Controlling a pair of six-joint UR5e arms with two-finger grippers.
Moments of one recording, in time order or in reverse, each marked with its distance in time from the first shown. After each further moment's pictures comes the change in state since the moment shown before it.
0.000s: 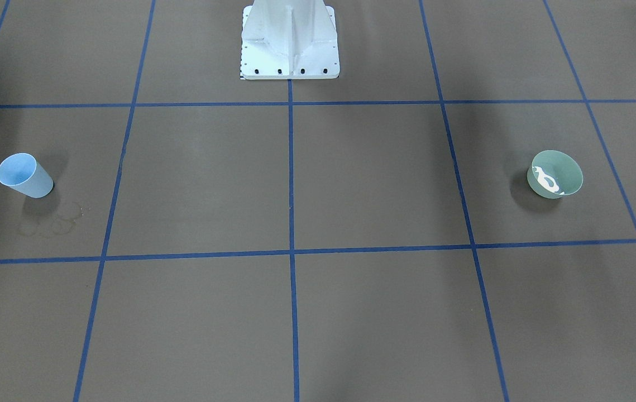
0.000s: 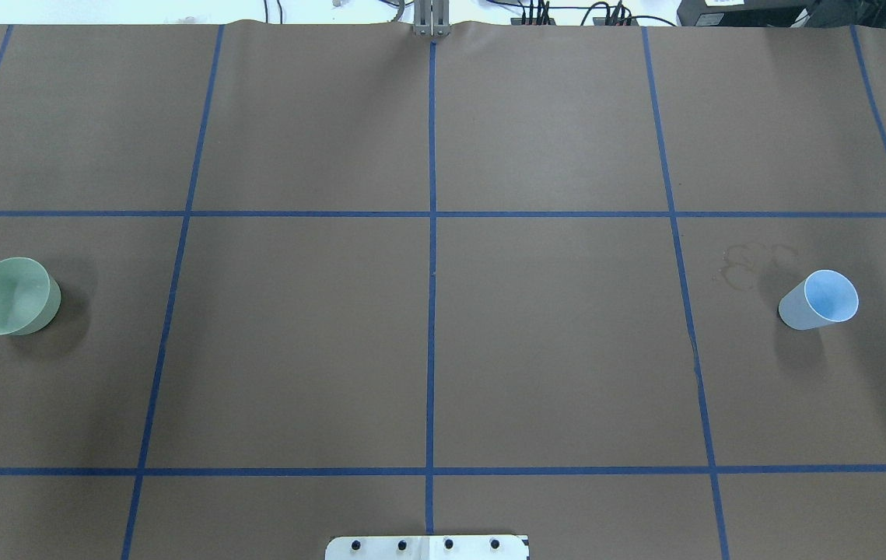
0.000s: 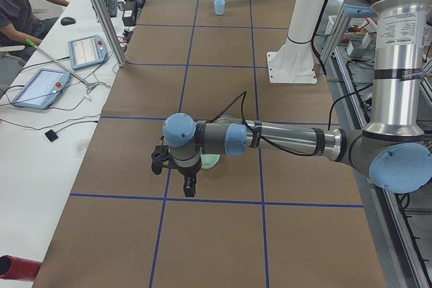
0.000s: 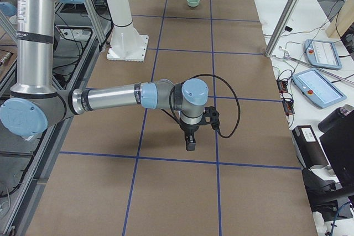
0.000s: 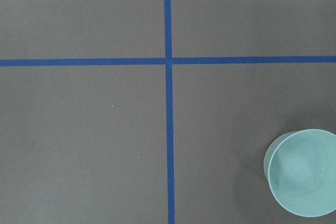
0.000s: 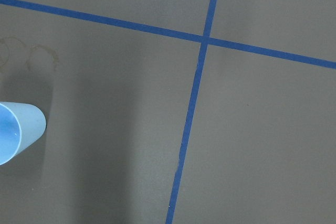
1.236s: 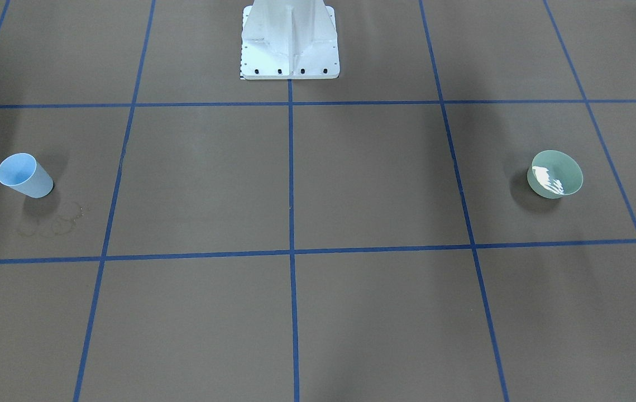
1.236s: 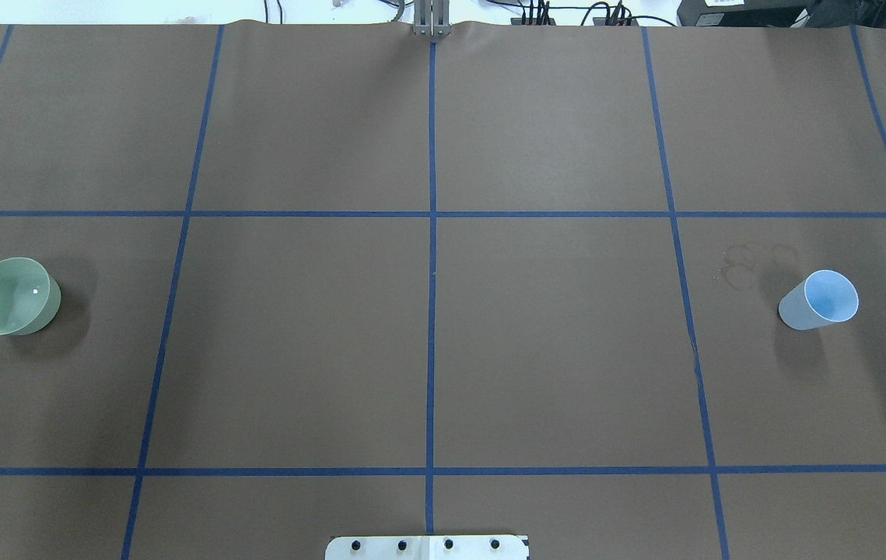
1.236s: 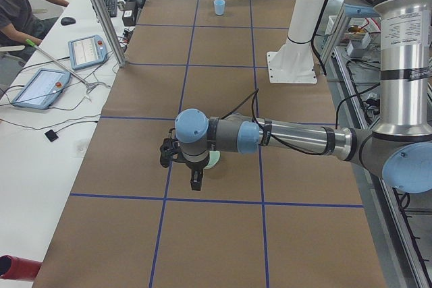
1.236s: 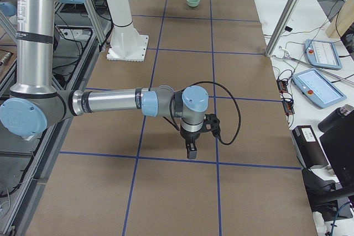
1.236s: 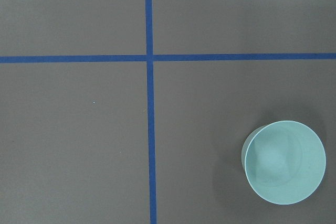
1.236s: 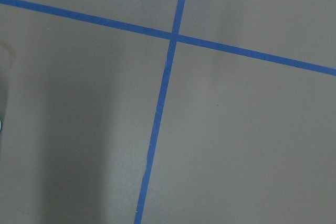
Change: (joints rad) left arm -0.006 0.080 -0.081 -0.048 -0.041 0.007; right arm 0.000 -0.003 -0.058 0.076 -0.040 0.003
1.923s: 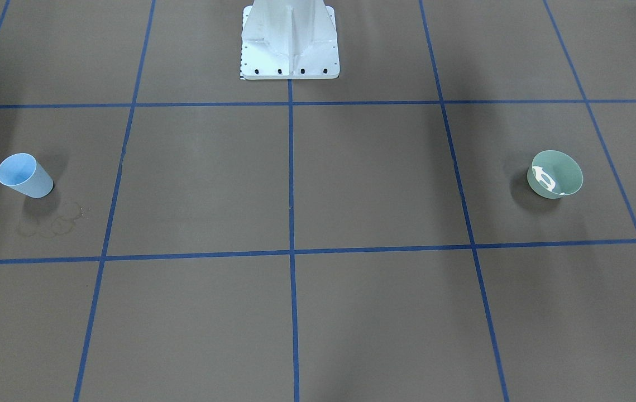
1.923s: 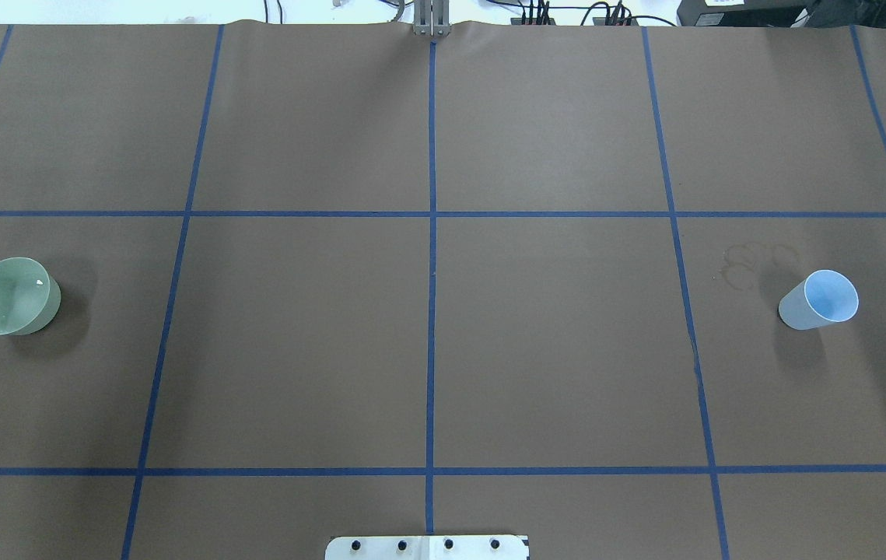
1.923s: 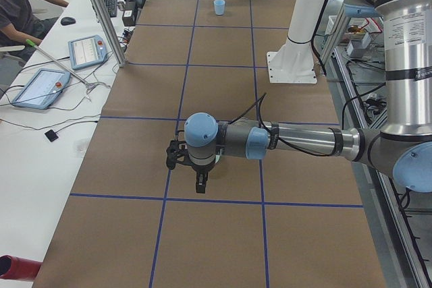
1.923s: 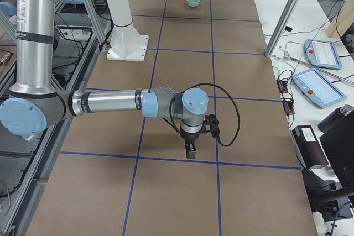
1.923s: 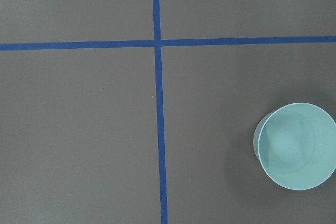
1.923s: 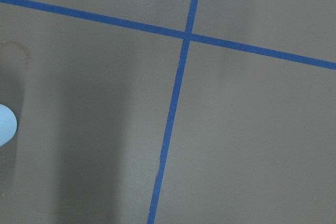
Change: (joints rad) left arm 0.001 0.033 -0.009 -0.060 -0.001 -0.008; right arm 0.000 -0.002 -0.014 0.000 0.029 0.002
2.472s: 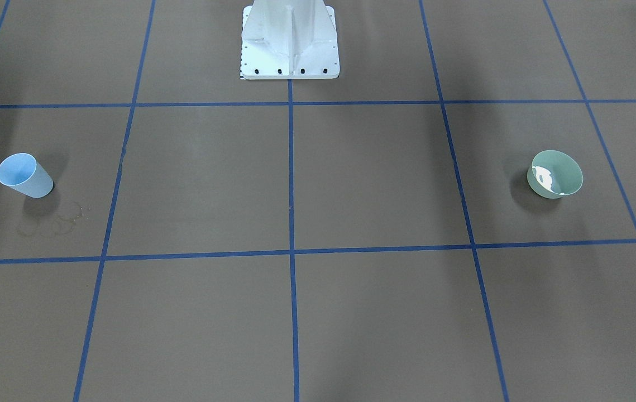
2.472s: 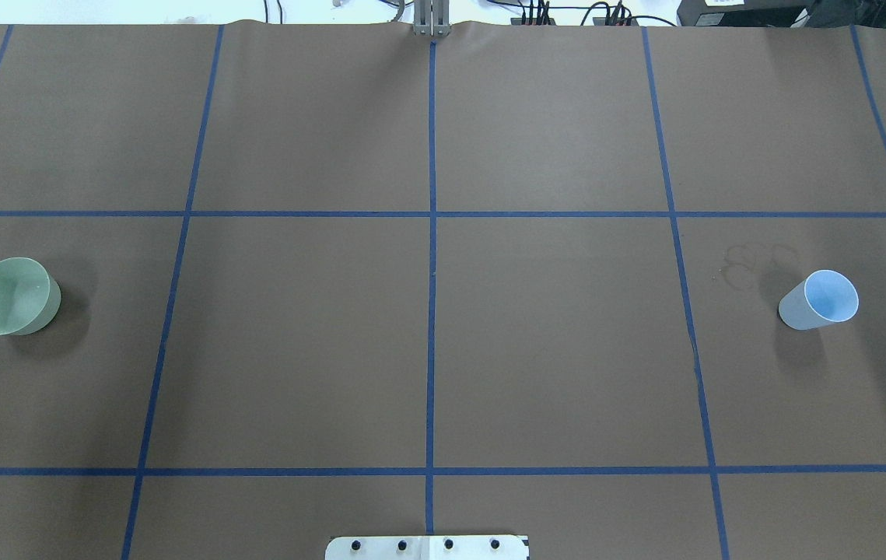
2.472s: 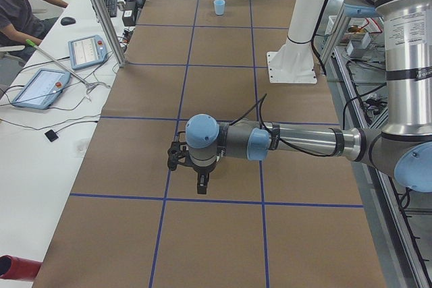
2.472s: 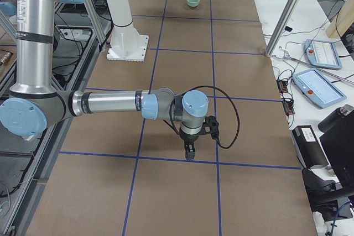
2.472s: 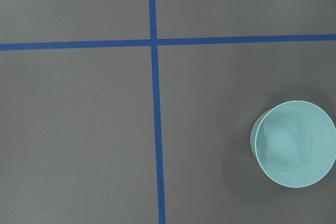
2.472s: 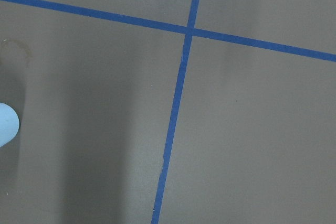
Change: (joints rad) left arm 0.001 0.007 0.002 -0.002 -0.001 0.006; right arm 0.000 0.001 -0.010 0.000 0.017 0.000
